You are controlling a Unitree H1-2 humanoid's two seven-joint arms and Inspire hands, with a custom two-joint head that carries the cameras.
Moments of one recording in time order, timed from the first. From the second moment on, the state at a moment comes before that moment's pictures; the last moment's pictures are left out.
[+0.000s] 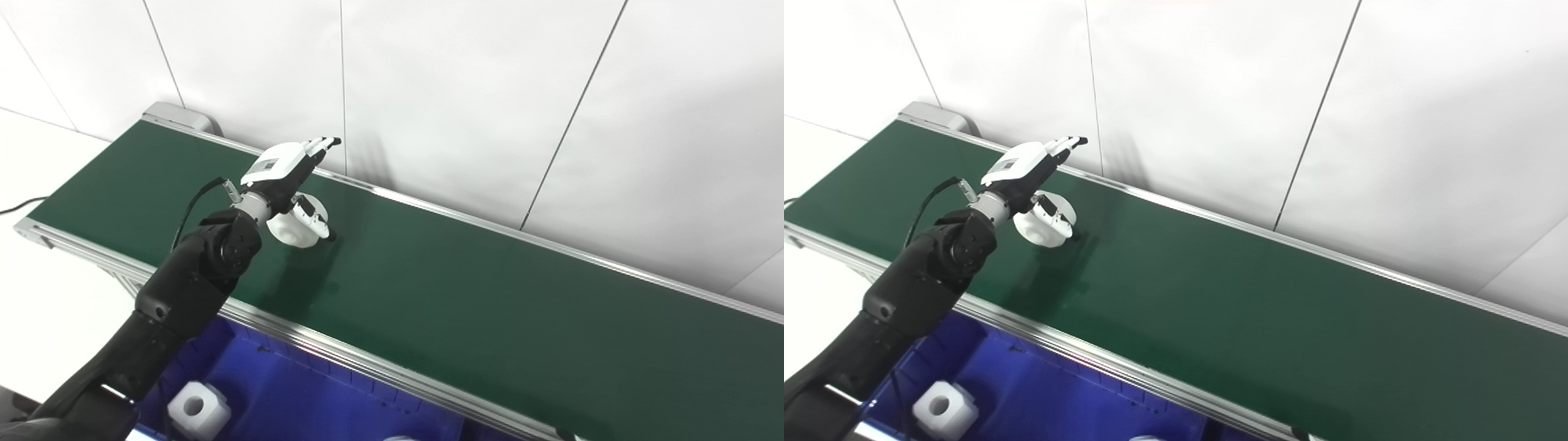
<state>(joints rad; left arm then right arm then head) -0.26 0.51 -0.09 0.09 0.67 0.18 -0.18 0.38 -0.32 0.50 0.06 -0.22 -0.41 -0.38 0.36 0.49</state>
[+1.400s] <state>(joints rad) -0.30 0.48 -0.24 0.18 0.60 0.21 -0.28 0.39 -0.35 0.53 0.01 -0.19 -0.41 -0.45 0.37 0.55</state>
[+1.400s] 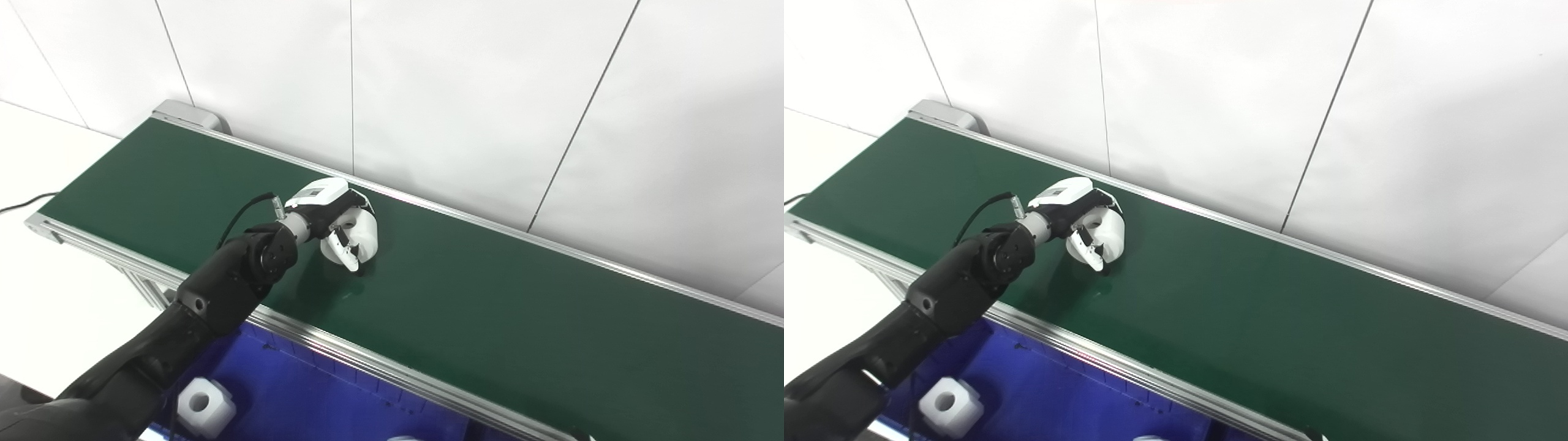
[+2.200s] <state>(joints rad) 0.13 0.52 0.00 -0.34 0.01 -0.07 -0.40 0.46 -0.31 0.52 -0.17 -0.23 -0.41 -0.40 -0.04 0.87</state>
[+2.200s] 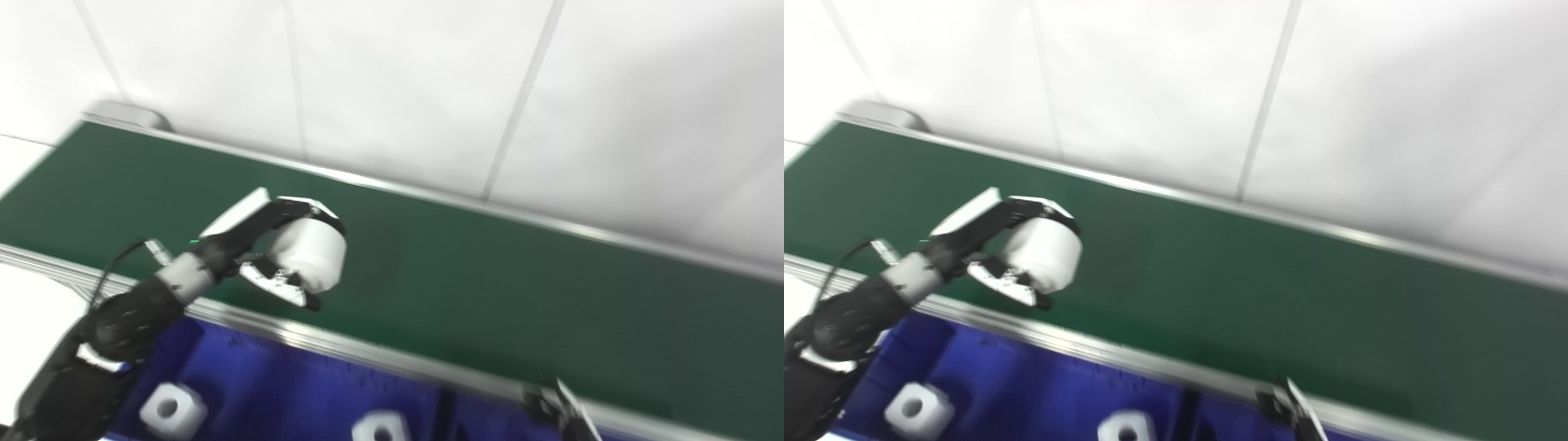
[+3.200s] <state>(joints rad) 0.40 0.38 -0.19 -0.21 0.29 -0.19 -0.36 0.54 -0.18 0.33 -0.28 -0.26 -0.41 -0.14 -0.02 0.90</state>
